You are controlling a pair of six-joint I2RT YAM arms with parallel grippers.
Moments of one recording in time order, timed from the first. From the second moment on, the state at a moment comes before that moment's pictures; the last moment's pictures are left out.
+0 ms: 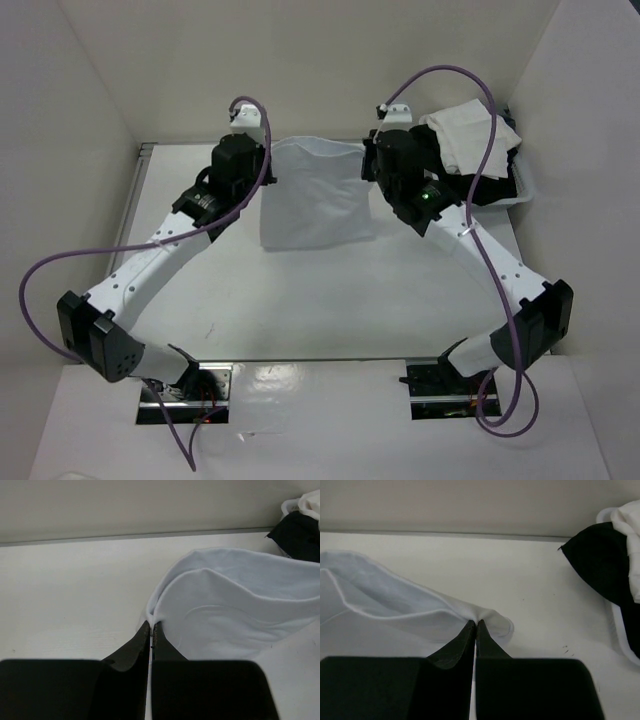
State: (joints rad) left arm -0.54 1.39 1.40 -0.27 -0.38 -0.23; right arm 0.59 1.42 1.41 -0.27 0.43 0.21
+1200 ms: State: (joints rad) left arm -0.56 0.92 0.75 -0.14 -0.23 -0.44; right arm 0.92 1.22 1.00 -0.29 0.47 0.33
